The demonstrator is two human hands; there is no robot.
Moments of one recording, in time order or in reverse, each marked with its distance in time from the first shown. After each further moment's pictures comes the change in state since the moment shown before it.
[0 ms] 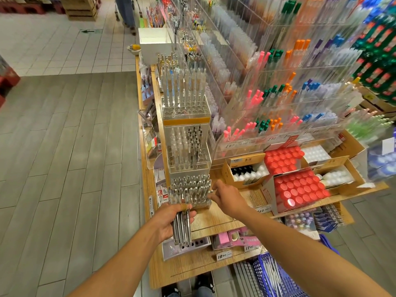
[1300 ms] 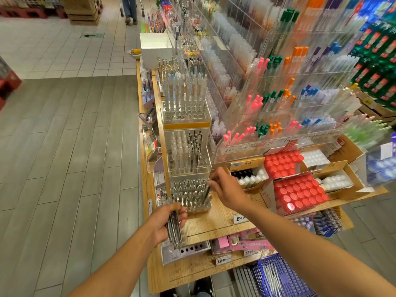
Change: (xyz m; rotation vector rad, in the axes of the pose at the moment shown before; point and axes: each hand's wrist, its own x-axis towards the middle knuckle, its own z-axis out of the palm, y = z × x) left_hand 0.005 0.006 -0.015 -0.087 0.000 0.011; right_hand 0.007 -0.017 -0.036 0.347 0.143 -0.190
